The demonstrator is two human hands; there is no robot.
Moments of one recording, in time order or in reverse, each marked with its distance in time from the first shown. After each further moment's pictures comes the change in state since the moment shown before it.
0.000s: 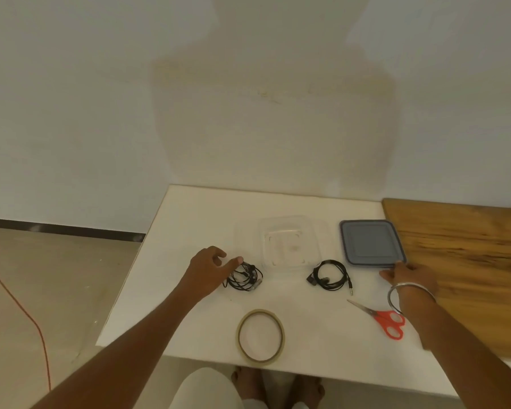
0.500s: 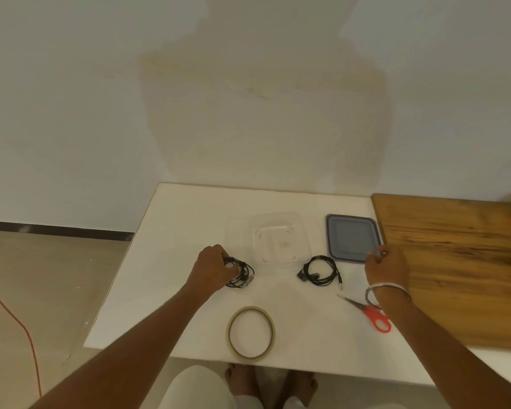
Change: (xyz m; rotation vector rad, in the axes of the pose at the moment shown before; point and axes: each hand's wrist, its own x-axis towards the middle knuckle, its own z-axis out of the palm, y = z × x) left_hand 0.007 0.022 0.027 0.234 -0.027 0.041; right_hand -0.022 -0.006 0.009 -0.275 0.006 -0.385
